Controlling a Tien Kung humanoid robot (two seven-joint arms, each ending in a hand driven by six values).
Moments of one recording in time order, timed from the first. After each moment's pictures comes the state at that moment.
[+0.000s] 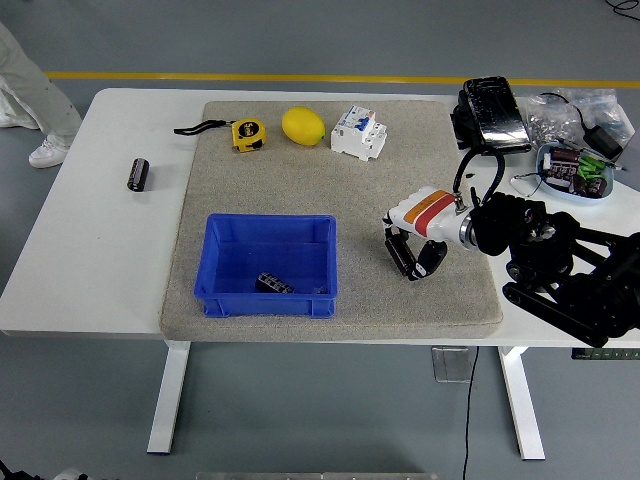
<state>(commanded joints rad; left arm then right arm) -0.23 0.16 -0.33 -0.25 0.76 0.10 0.19 0.96 -0.29 0.21 1.01 -1.95 0.01 -0.01</state>
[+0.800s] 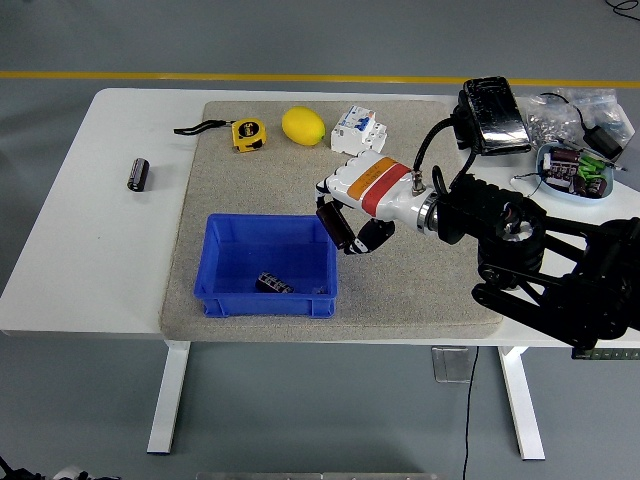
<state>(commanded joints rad) -0.24 0.16 -0.33 -0.25 0.76 0.11 0.19 1.02 -0.28 0.23 1.26 -1.98 -0.12 -0.10</state>
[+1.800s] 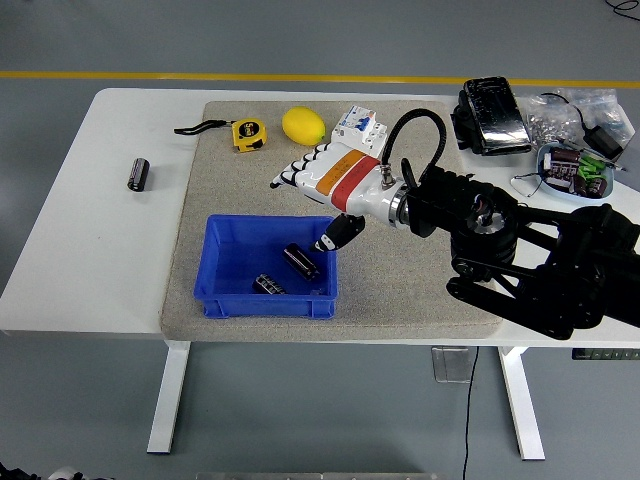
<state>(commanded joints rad) -0.23 0.17 -0.34 -0.25 0.78 0.10 0.20 1.06 -0.23 0.24 1.24 -1.96 -0.12 -0.10</state>
